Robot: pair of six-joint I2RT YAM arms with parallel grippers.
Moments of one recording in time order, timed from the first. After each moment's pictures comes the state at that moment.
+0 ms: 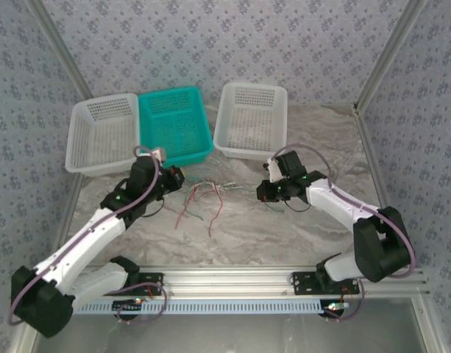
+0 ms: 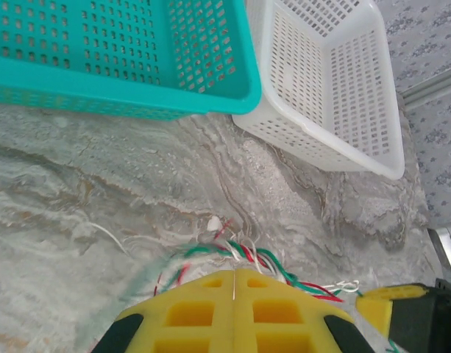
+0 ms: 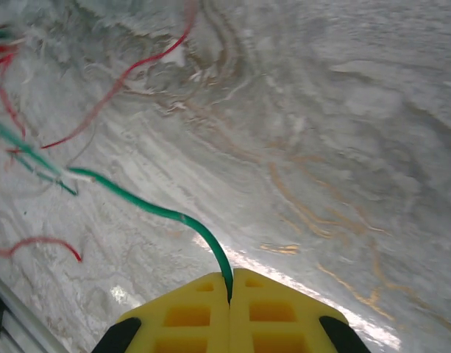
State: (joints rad) left arm -0.52 0.96 0.76 -0.36 0.01 -0.79; right arm 0.41 1.39 0.82 -0.44 -0.41 0.36
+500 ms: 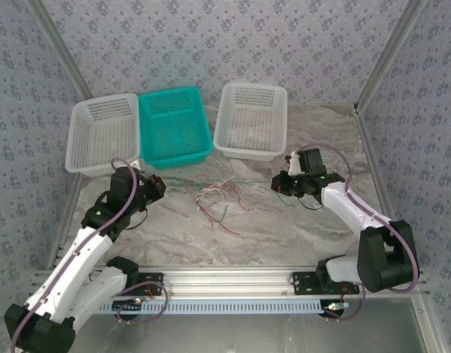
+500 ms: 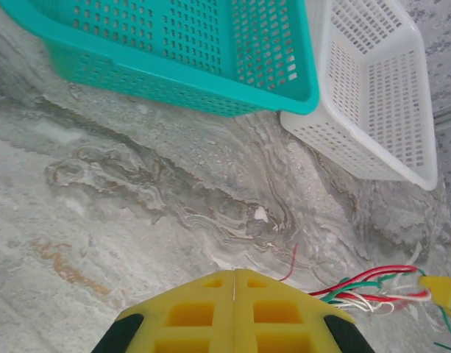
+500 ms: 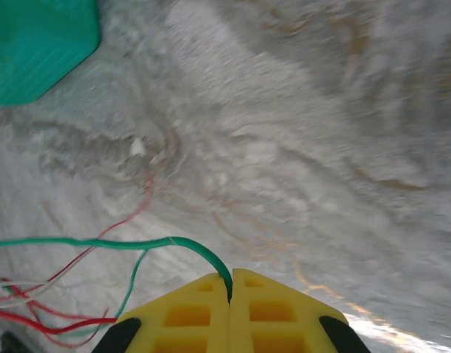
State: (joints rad) left arm -0.38 0.77 0.70 -0.54 0.01 -0.78; right arm 0.23 1.31 0.77 -0.40 -0.44 0.49
